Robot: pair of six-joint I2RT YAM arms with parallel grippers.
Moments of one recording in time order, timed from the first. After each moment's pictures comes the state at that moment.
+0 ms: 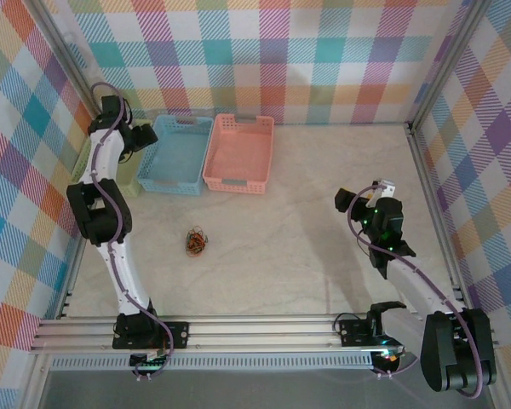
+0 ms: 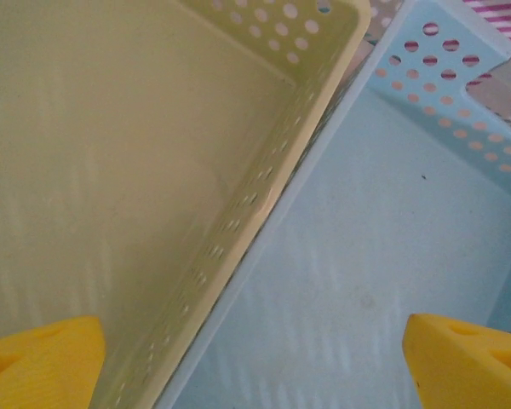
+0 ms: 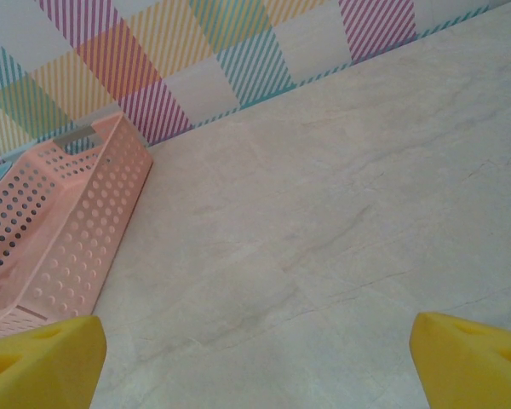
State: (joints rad) left arm 0.19 2.21 2.10 -0.84 0.03 -0.34; right arm 0.13 1.01 0.40 0.30 -0.03 0.41
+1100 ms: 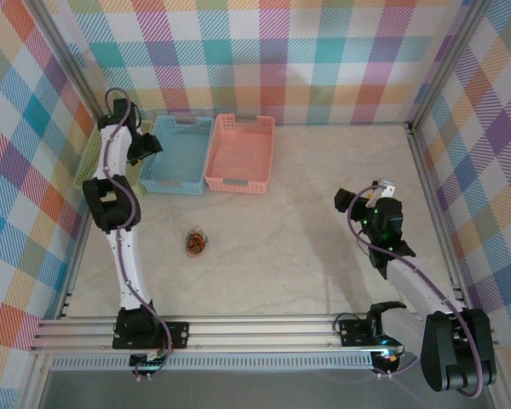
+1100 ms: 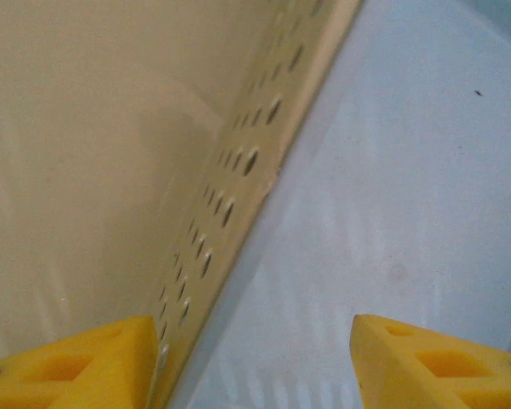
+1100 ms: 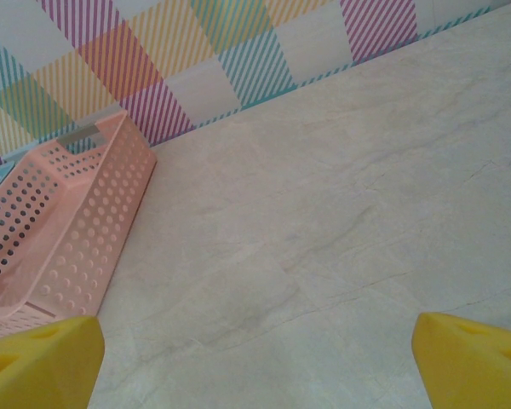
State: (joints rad) left arm 0.15 2.47 2.42 -1.13 0.09 -0.32; right arm 0.13 1.01 0.40 0.30 -0.03 0.41
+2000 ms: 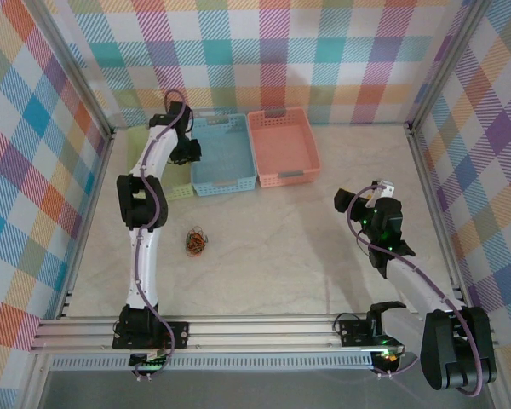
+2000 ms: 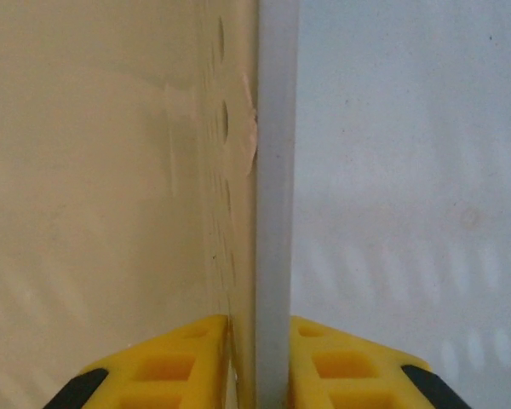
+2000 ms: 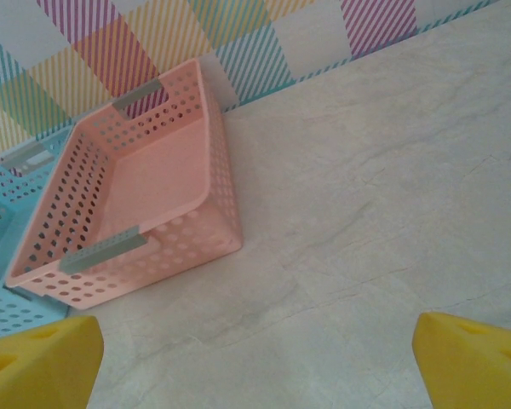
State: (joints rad) left arm -0.12 2.50 2.42 -1.16 0.03 -0.29; right arm 0.13 1.02 0.40 0.30 -0.03 0.42
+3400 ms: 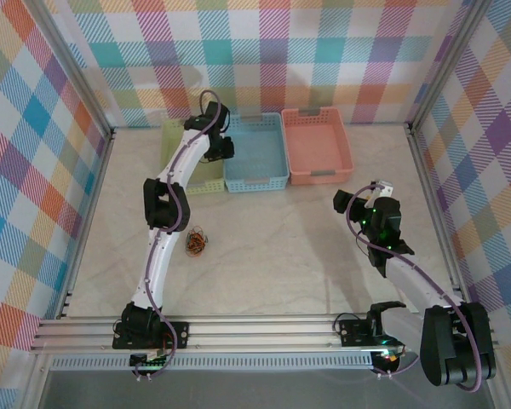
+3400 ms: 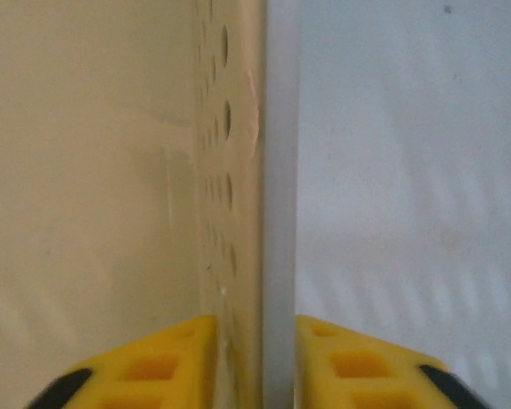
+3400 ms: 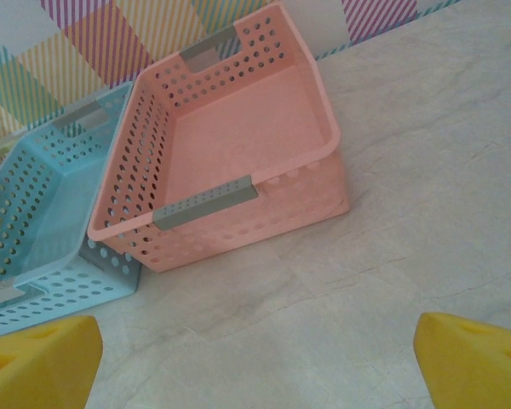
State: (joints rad) left arm -0.29 2.62 2.61 -1.09 0.01 -0.40; right arm 0.13 1.04 0.40 0.30 -0.03 0.42
